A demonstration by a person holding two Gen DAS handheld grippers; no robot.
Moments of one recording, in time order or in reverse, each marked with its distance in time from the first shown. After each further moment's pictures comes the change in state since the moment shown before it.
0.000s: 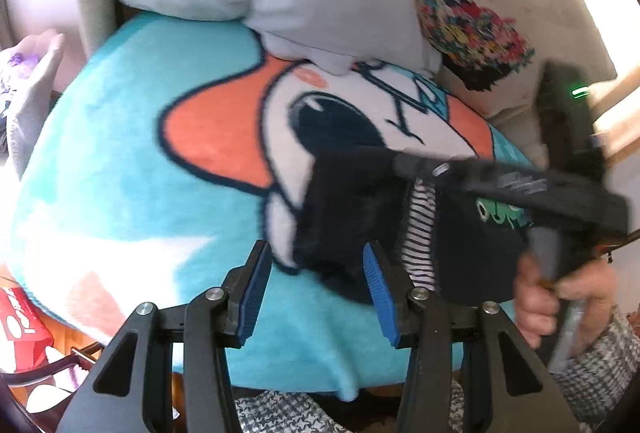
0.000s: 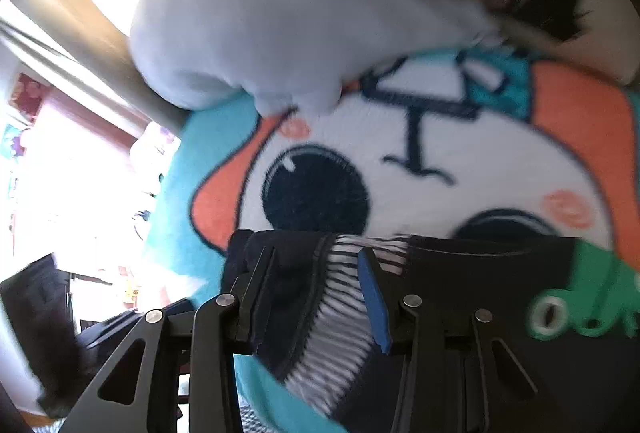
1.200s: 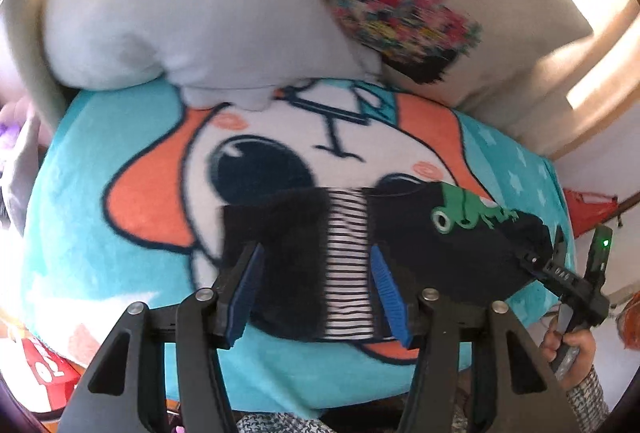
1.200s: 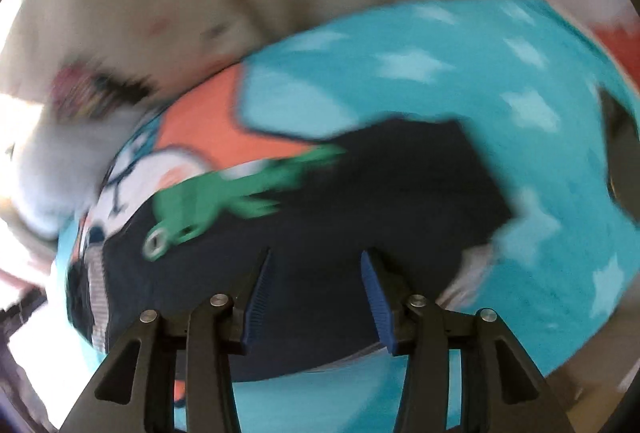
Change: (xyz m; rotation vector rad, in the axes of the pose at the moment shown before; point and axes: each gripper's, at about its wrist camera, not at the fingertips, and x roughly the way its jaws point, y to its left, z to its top) left arm 0.007 -0.097 0.027 0.186 0.014 0.019; right arm -0.164 -0.218 -0.153 0.545 -0.330 -0.341
